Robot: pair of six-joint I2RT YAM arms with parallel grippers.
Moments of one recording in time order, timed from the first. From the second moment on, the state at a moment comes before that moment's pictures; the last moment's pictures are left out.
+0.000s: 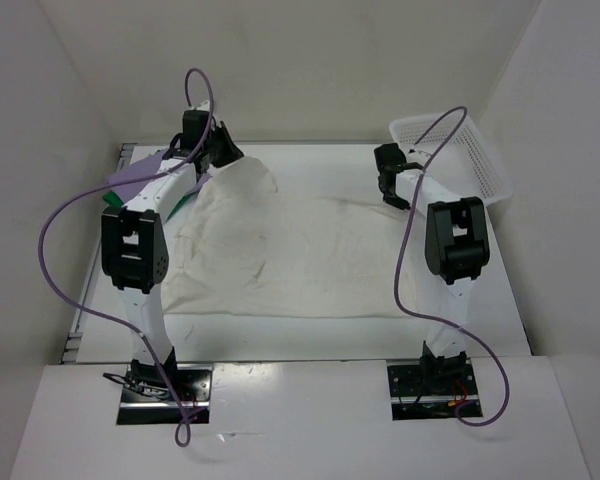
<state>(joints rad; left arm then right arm) -0.13 2.06 1.76 -0.22 0.18 -0.53 0.17 2.11 1.58 -0.59 0.61 0.63</state>
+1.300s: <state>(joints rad) 0.07 1.14 0.96 -0.41 0.34 -0.53 0.13 1.72 1.16 -0.51 0.35 0.58</state>
